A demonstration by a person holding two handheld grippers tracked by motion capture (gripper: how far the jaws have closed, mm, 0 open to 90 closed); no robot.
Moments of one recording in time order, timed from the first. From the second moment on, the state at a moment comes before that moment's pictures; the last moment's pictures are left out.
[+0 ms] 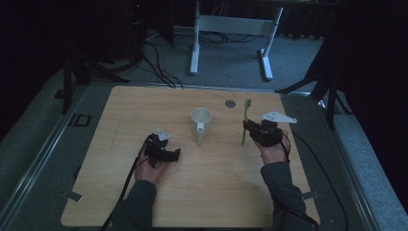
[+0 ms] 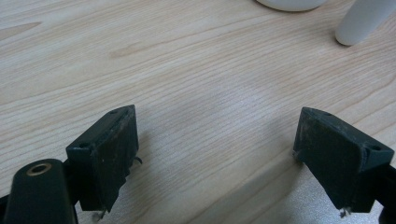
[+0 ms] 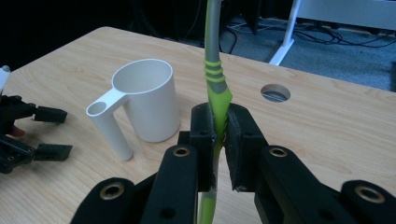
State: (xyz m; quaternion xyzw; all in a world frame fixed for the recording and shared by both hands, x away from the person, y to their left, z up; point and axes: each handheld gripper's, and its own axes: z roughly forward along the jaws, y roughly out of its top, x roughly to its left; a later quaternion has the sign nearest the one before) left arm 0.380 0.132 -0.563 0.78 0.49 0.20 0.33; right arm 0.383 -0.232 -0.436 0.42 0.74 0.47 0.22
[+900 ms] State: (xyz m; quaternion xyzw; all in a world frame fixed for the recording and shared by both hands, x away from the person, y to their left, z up) left arm 0.380 0.132 -0.563 0.78 0.49 0.20 0.33; right arm 0.388 -0.211 -0.439 0.41 0.74 0.49 0.21
